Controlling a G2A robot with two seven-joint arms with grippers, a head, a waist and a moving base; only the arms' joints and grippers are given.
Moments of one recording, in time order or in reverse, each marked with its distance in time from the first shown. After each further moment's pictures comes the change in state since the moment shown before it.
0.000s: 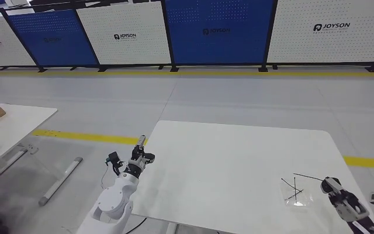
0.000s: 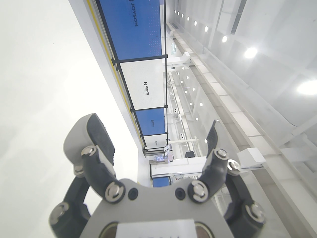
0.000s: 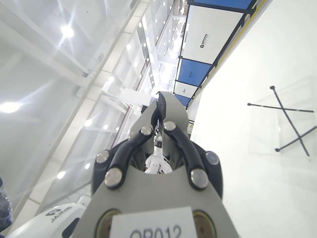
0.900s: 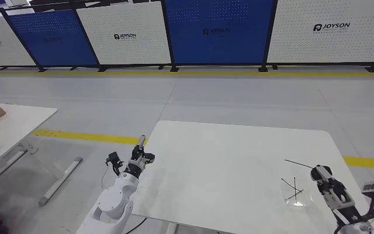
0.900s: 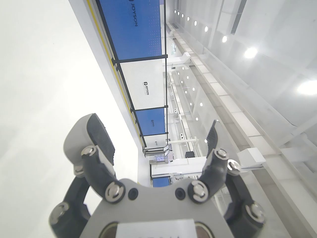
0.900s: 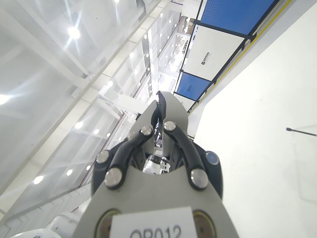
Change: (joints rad) left arm 0.000 0.000 0.000 0.000 0.000 0.000 0.000; right arm 0.018 -0.037 -0.106 -0.156 -0.206 -0.003 -0.267
